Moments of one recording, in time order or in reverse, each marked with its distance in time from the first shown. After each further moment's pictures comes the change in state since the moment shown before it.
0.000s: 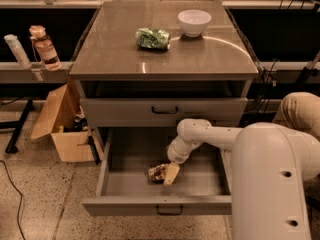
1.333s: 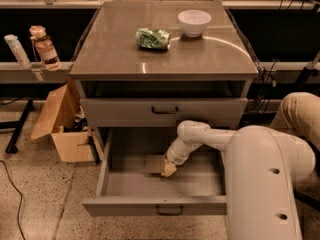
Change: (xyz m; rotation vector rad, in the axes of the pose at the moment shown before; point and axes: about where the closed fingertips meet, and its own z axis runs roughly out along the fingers) arm 0.009 -0.002 0.026 -0.048 -0.010 0.033
